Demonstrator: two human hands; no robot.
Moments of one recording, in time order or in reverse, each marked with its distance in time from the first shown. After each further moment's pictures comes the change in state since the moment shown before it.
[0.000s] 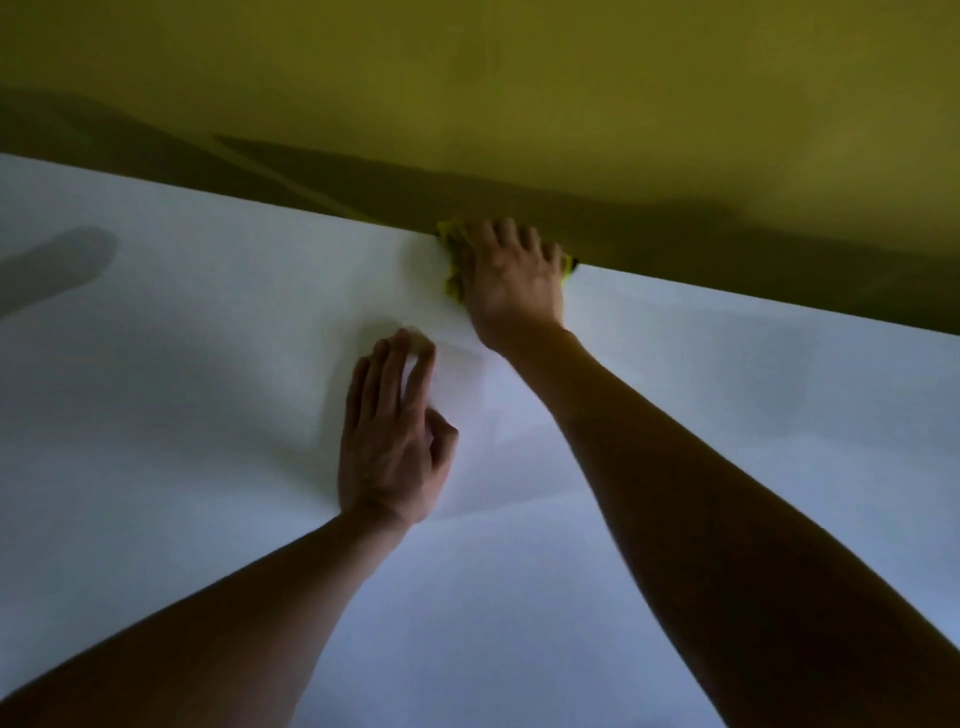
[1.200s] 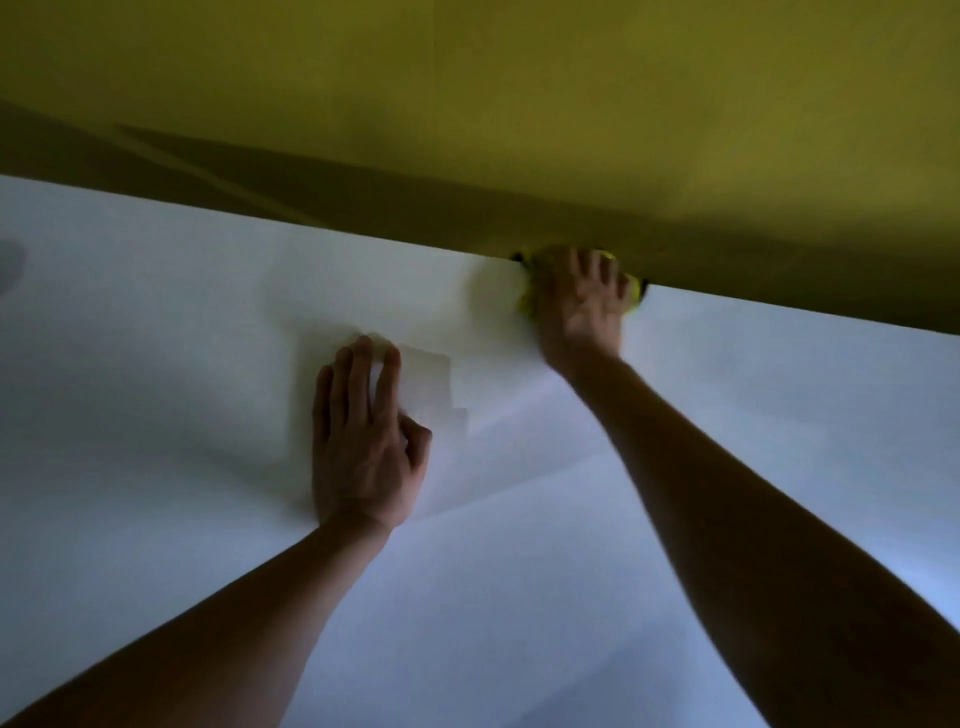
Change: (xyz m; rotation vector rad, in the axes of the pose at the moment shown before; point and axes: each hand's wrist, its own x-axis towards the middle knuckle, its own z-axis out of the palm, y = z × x) left_hand -0.001 0.000 0.003 -0.028 0.051 -0.015; right_hand -0.043 0.082 -0.024 -0.129 0.082 0.342
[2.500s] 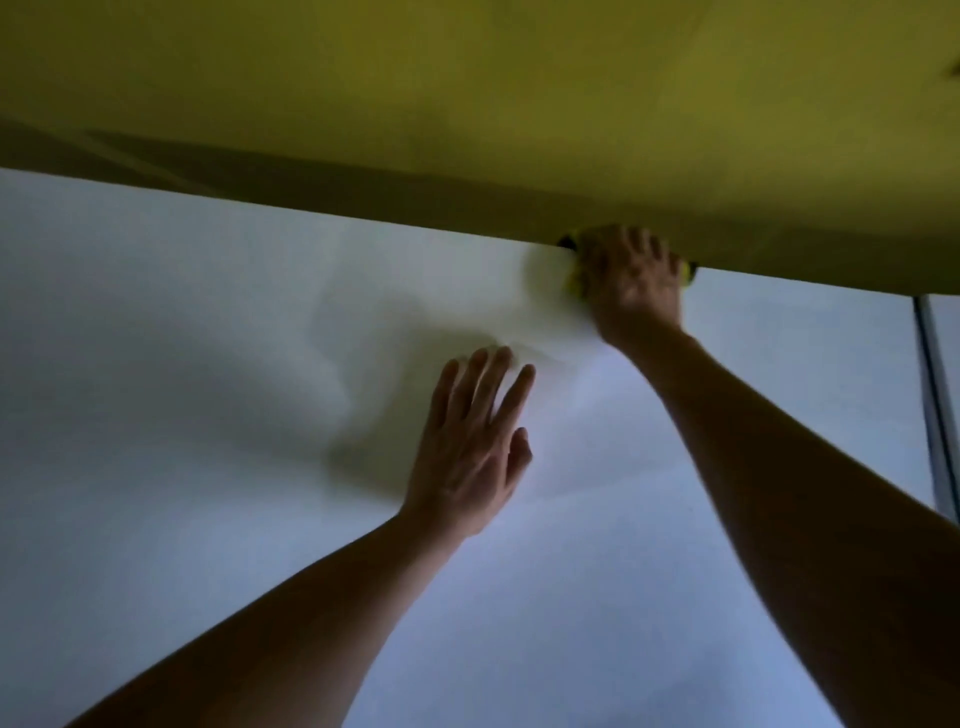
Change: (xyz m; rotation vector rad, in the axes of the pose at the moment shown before) left_hand -0.042 0.188 0.039 -0.034 -0.218 0.367; right_hand 0.007 0.183 -0.028 0.056 0.038 -0.083
